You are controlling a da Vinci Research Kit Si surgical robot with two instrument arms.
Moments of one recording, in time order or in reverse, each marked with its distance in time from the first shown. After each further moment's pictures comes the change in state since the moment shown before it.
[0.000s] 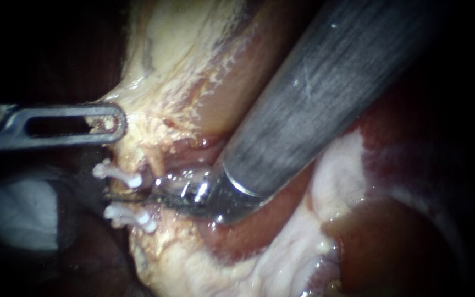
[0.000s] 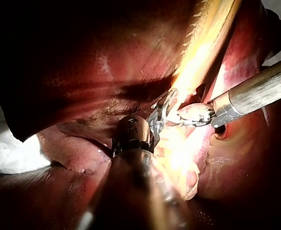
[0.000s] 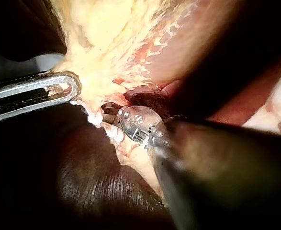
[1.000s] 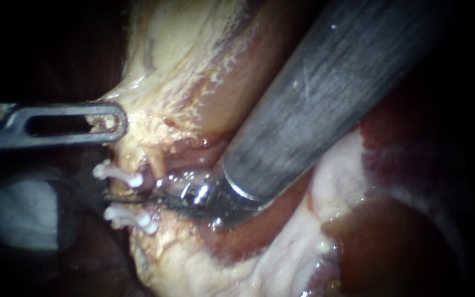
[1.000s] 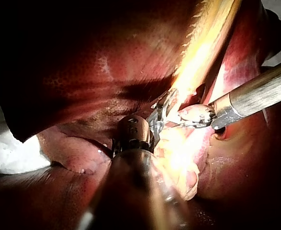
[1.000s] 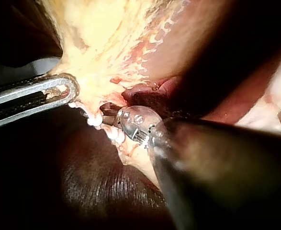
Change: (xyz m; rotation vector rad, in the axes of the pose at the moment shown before) right arm 0.000 0.000 0.000 0.001 0.002 0.000; left arm 0.000 0.000 0.000 0.000 0.000 0.000
